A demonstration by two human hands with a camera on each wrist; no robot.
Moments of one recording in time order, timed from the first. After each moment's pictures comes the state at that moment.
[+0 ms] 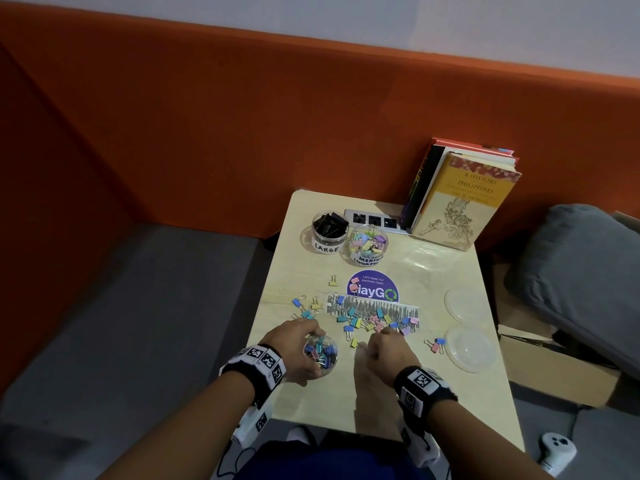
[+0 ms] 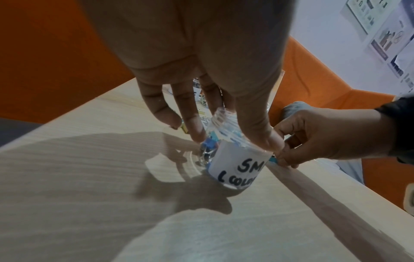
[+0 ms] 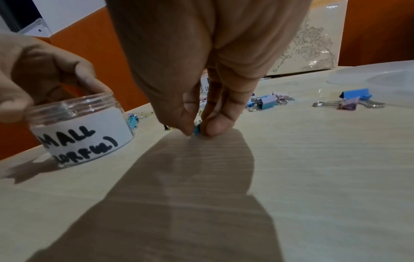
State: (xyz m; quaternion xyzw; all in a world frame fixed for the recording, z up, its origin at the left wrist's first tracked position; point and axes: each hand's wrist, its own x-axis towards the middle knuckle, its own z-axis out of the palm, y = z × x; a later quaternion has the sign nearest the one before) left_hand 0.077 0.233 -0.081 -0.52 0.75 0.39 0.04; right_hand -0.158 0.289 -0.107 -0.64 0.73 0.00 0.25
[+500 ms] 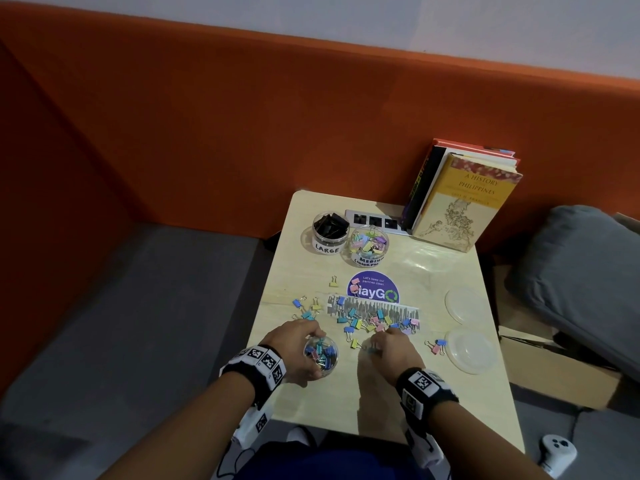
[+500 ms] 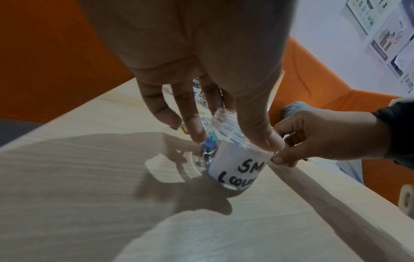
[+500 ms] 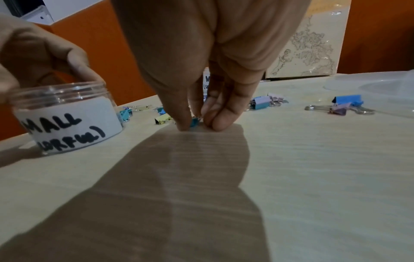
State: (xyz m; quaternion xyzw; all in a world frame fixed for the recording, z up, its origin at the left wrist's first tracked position) left_hand 0.077 0.233 -0.081 -0.53 0.75 0.39 0.04; right_hand -0.162 0.287 -0.105 -0.60 0.76 0.00 0.25
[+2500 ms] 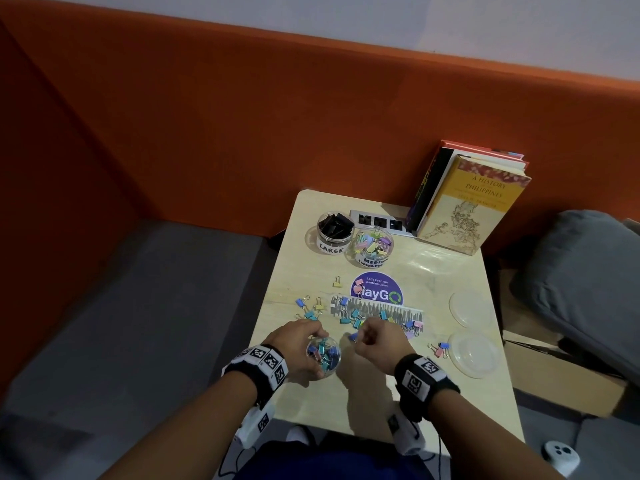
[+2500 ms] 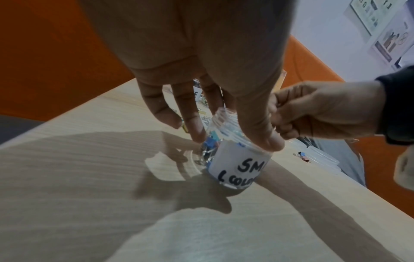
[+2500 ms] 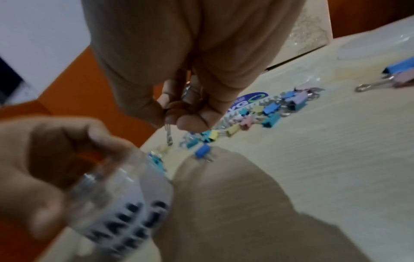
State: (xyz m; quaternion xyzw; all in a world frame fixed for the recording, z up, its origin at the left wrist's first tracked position) left_hand 0.077 0.232 -0.080 -0.52 0.75 0.41 0.04; right_hand -0.145 0.273 -0.079 -0.59 0.71 -0.15 0.36
